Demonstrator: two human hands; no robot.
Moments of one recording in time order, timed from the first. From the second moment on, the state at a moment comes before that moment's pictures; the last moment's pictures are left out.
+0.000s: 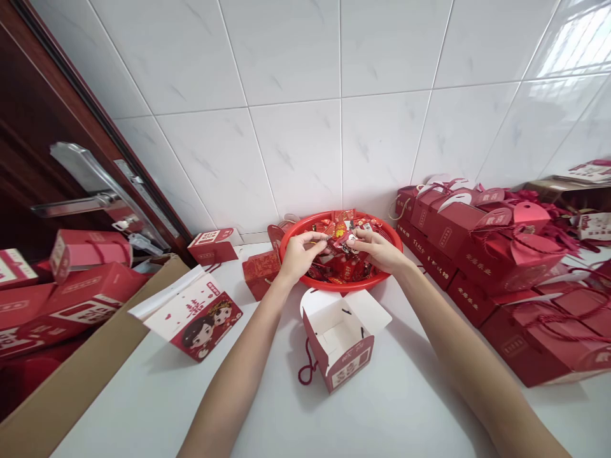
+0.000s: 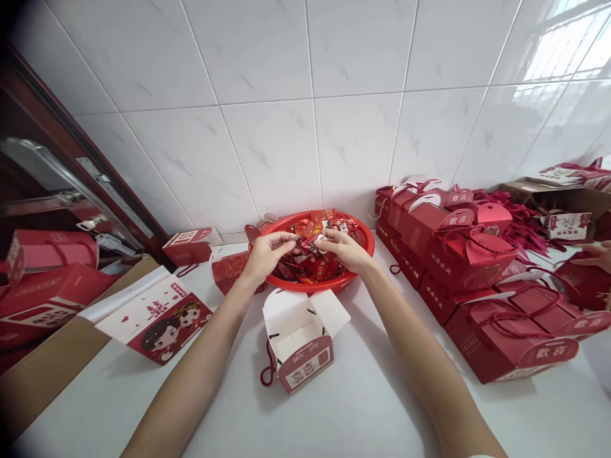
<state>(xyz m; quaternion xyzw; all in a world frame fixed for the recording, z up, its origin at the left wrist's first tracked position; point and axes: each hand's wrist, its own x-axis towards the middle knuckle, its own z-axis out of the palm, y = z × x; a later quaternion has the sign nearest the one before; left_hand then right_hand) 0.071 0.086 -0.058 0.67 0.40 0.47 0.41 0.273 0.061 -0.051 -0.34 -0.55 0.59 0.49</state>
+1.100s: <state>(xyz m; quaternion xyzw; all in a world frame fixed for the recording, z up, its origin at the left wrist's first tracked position) 0.035 0.104 -0.055 0.81 0.56 0.18 0.06 0.276 0.071 -0.061 -0.40 -0.47 0.56 0.56</state>
